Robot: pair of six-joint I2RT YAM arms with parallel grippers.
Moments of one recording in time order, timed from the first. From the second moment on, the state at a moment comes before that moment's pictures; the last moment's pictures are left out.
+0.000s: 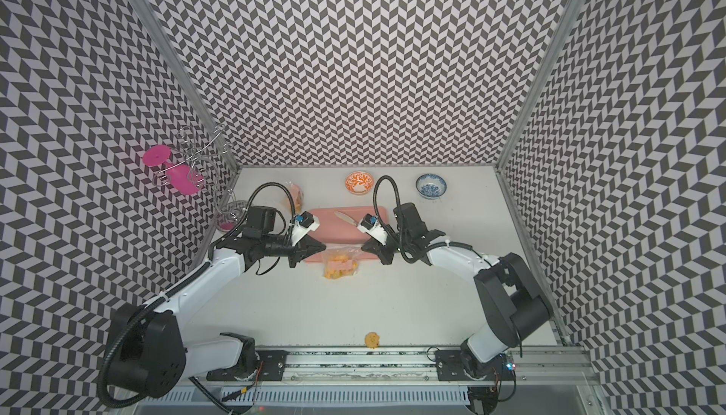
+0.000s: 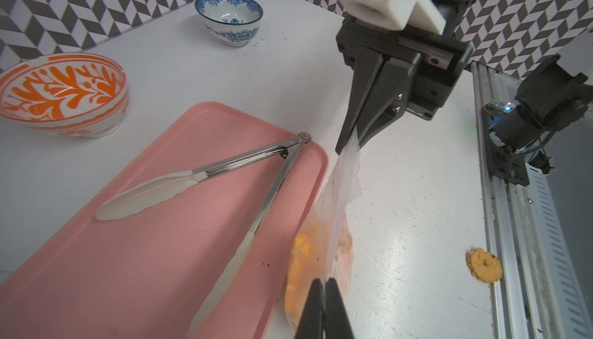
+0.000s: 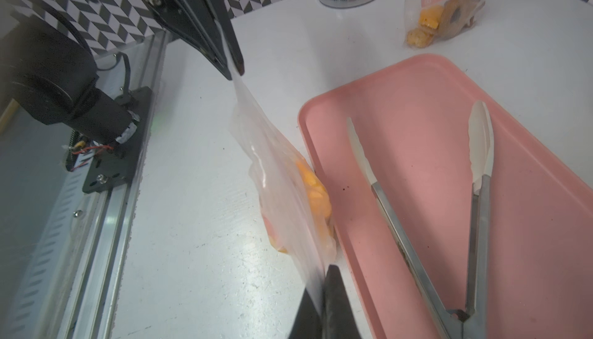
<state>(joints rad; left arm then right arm) -0.22 1.25 0.80 -0.39 0.85 0.54 0.53 1.57 0.90 -0.04 -0.72 -0.38</state>
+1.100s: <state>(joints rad) 0.06 1.71 1.27 -0.41 0.12 0.26 0.68 1.64 0.95 0.16 -0.52 -0.18</state>
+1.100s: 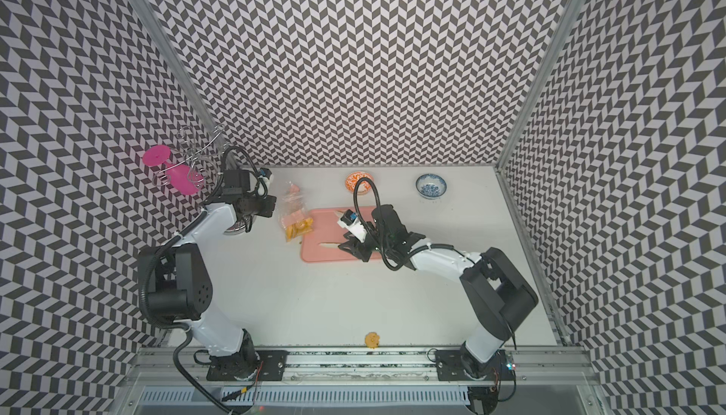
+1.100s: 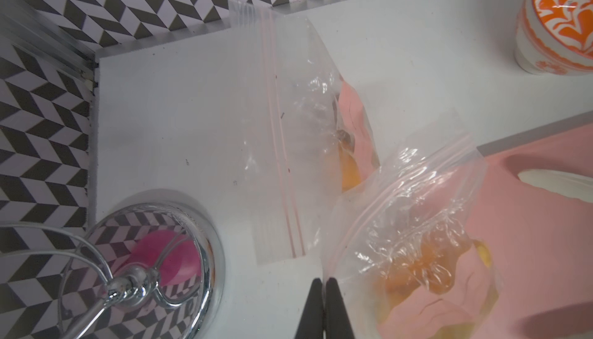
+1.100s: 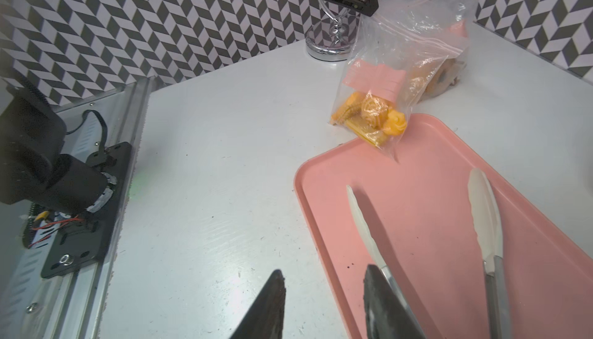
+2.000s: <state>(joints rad) -0.05 1.45 1.19 -0.38 -0.05 0.19 0.40 1.42 0.80 0.17 -0.42 -0.12</state>
